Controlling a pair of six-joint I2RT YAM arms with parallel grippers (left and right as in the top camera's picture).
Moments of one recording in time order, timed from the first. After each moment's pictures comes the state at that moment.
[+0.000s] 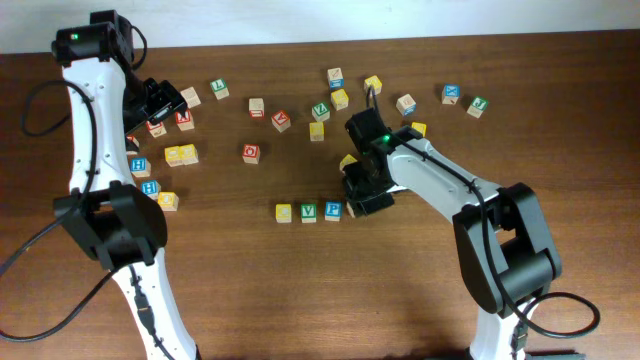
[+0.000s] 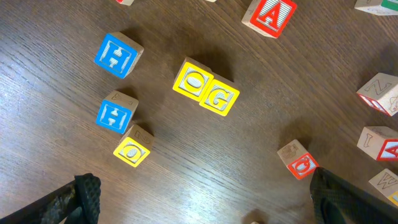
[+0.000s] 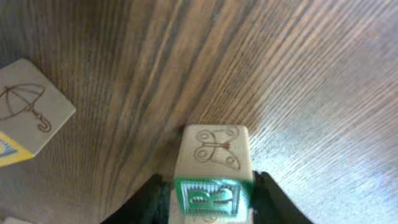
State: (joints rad) left arm 0.15 2.37 2.49 -1.63 0.02 -0.52; right arm 0.43 2.00 1.38 -0.81 -0.25 1.63
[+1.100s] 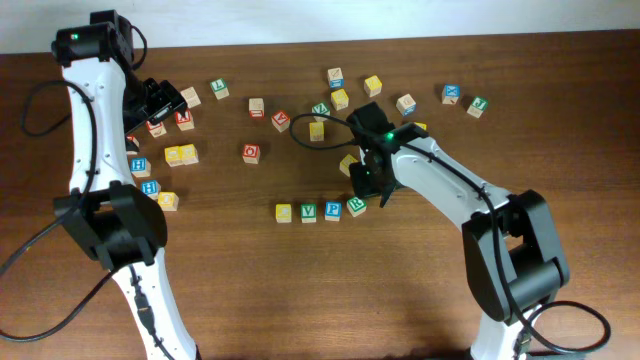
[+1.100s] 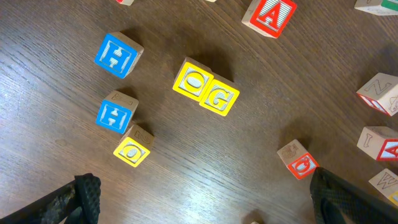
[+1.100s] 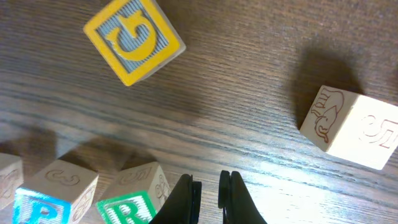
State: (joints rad) left arm 0.15 2.37 2.49 -1.63 0.02 -0.52; right arm 0.43 1.96 1.39 -0.82 0.02 0.25
